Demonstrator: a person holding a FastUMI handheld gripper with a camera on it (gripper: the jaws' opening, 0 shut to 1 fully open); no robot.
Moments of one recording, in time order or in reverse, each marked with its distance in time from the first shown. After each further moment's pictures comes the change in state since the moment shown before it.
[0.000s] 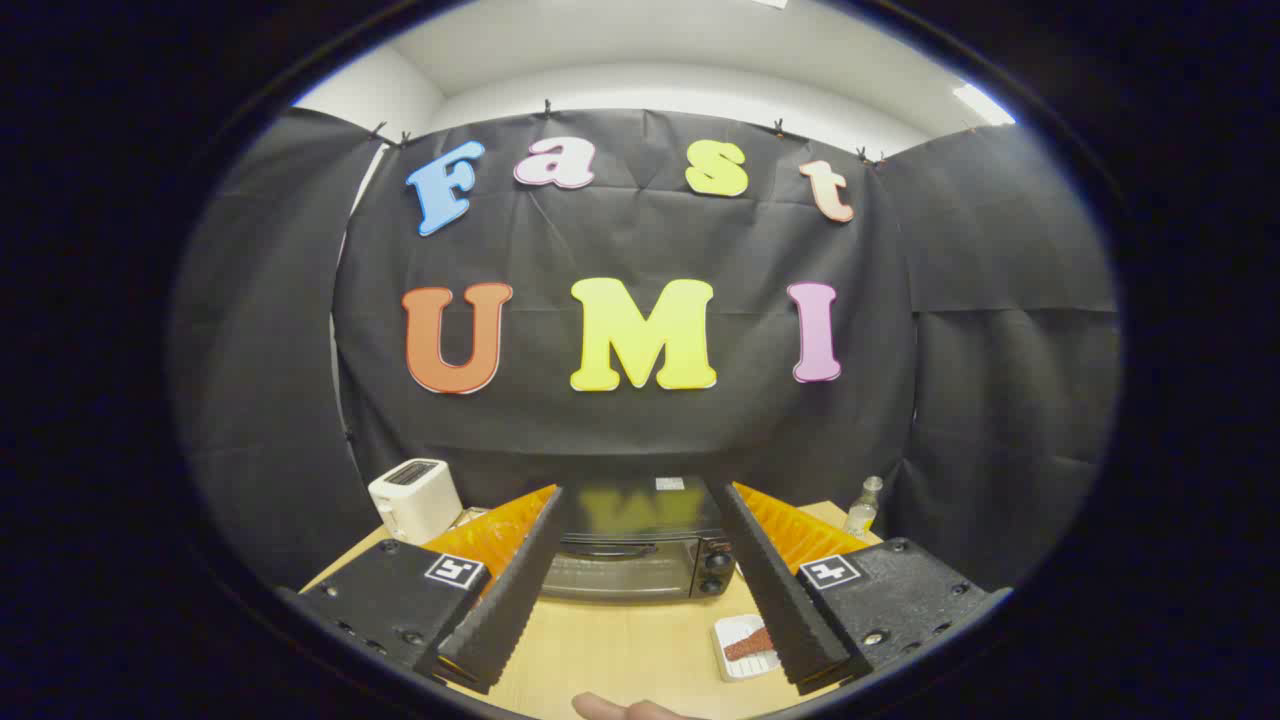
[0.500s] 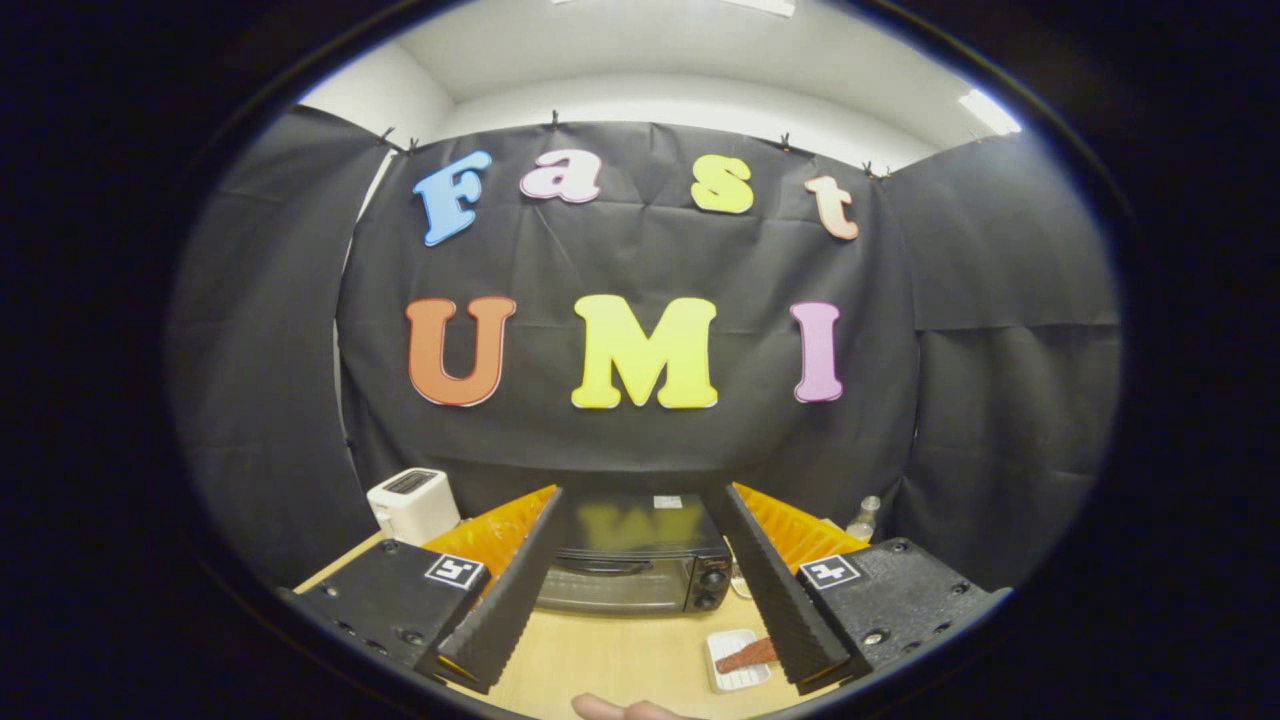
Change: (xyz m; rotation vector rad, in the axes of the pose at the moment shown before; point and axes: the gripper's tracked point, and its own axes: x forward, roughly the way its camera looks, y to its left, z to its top) arm 0.002 -0.005 0.025 -0.020 -0.049 0.005
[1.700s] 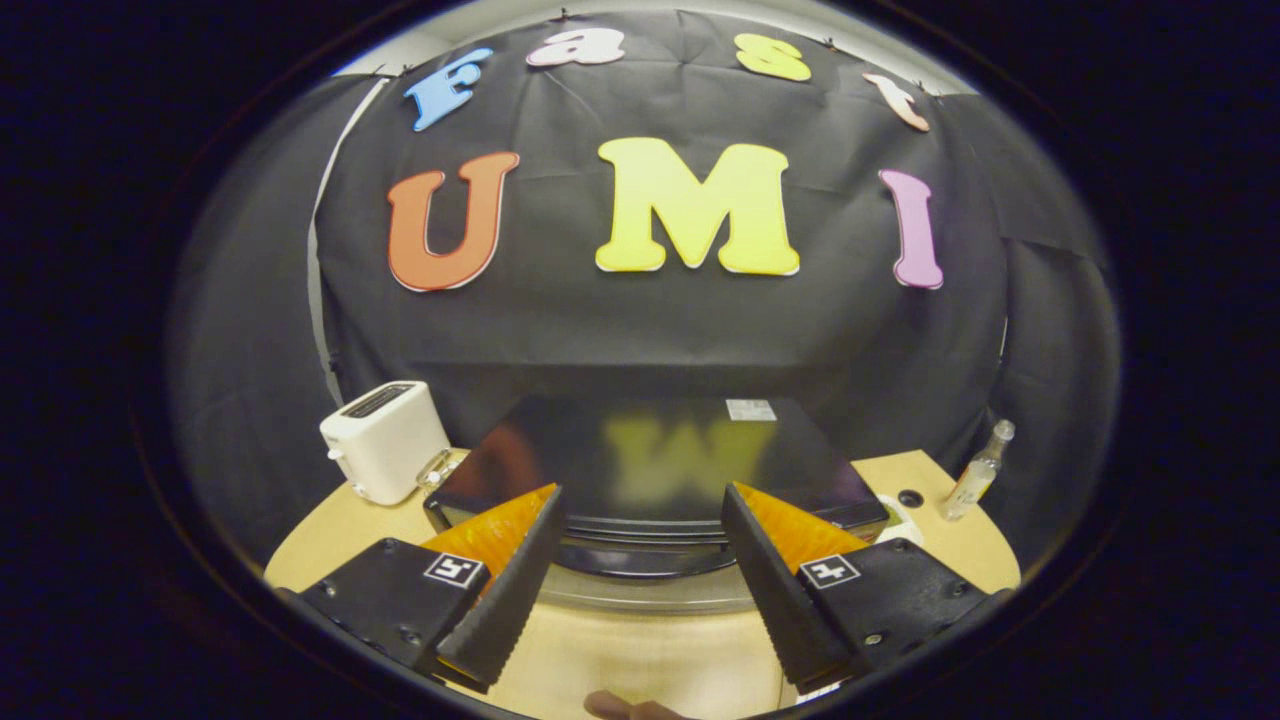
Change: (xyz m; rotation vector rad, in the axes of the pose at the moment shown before) arm 0.202 0.048 -0.181 0.018 0.327 0.090
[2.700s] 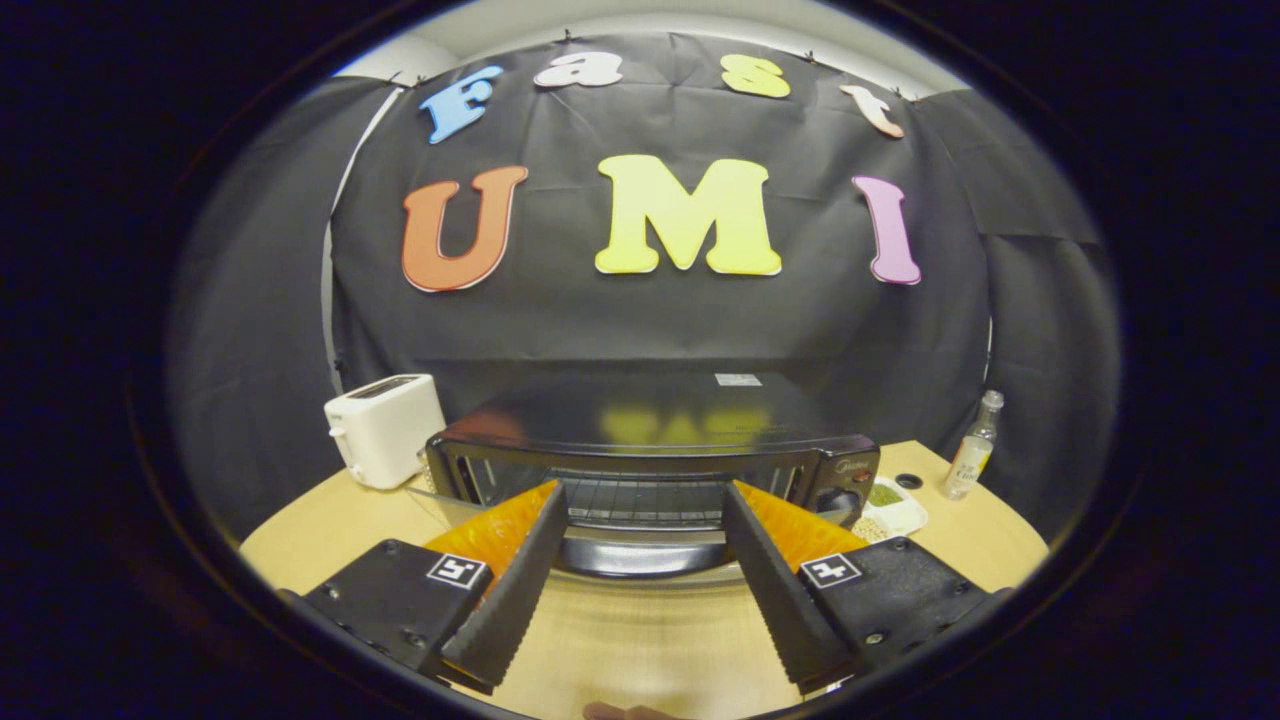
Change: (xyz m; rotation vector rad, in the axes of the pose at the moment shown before) arm -0.044 -0.002 -0.056 -0.044 -0.143 -0.015
